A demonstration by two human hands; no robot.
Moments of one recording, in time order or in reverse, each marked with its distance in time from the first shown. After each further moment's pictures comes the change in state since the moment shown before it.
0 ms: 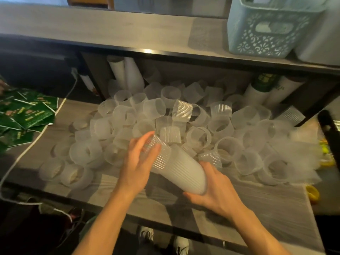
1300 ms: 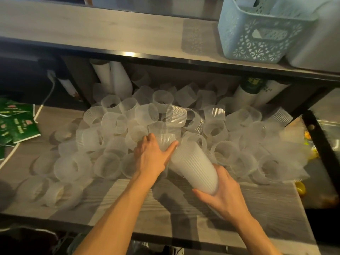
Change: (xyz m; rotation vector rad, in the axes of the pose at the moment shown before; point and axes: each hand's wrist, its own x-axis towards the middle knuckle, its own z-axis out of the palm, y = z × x) left_hand 0.085 -0.013 0.051 0.704 0.017 -0.103; right_hand 0.002 0.010 0.004 0.090 0.228 0.234
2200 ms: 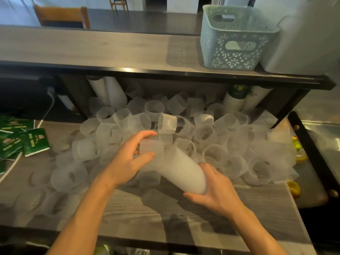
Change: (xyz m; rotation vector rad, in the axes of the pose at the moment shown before) left_hand -0.026 -0.010 -0.081 -0.538 -0.323 0.465; right_hand 0.008 -0.001 -0.023 -0.098 -0.089 -0.166
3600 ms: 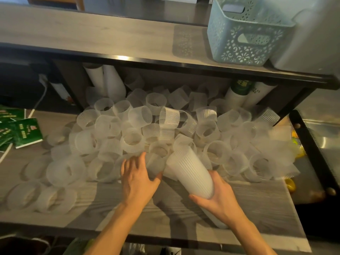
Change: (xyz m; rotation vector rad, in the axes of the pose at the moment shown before) left_hand -0.022 -0.097 0.075 0.722 0.404 -0.192; right_hand -0.018 0.009 0.028 0.198 0.012 0.240
